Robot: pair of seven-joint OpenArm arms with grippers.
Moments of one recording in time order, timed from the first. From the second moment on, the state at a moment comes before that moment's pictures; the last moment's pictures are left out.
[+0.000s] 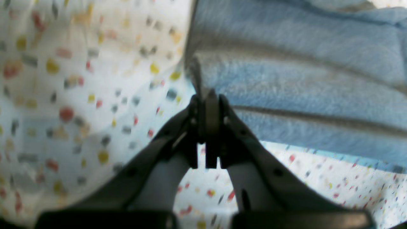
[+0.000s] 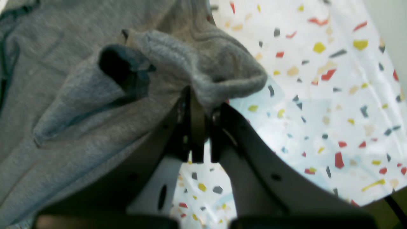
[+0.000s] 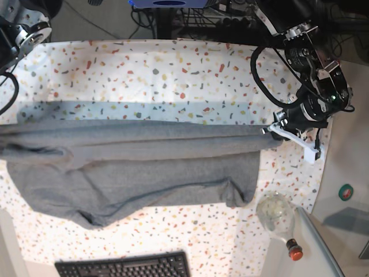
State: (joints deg) left arm 3.8 1.6 -31.1 101.8 -17.6 -11.9 67.2; right arm 12.4 13.2 55.2 77.9 13.0 22.1 -70.5
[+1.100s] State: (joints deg) left arm -50.5 4.4 -21.7 69.3 -15.4 -2.0 65.4; right arm 62.3 28.6 31.0 40.6 8.0 8.7 -62.5
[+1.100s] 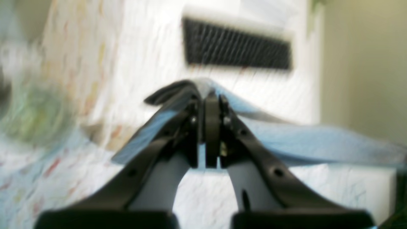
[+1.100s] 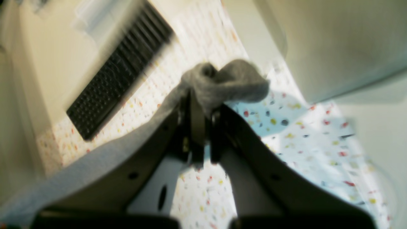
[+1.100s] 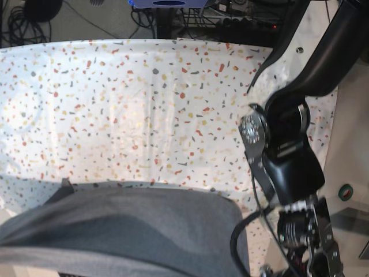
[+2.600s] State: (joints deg) left arm 16.4 -3.3 -23.0 99.3 -24.4 -2.7 66.0; right arm -6.5 14.4 47.9 75.7 9.7 16.5 -61.5
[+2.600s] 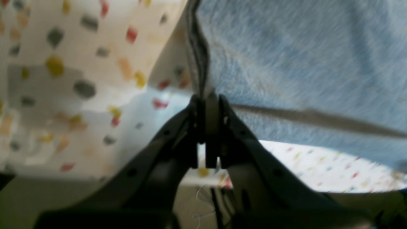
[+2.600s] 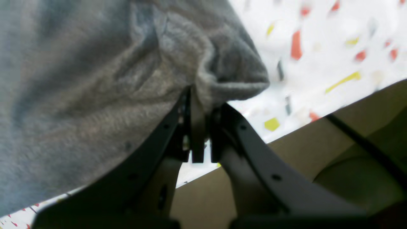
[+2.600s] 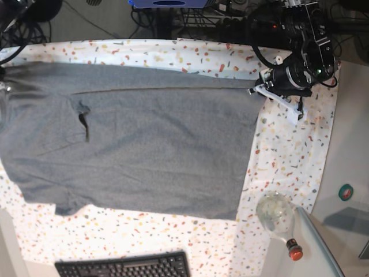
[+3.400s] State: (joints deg) left arm 24.6 -3.3 -29.7 99.3 -25.2 -2.8 65.9; right arm -10.0 11.8 47.8 77.2 9.6 16.5 -63.9
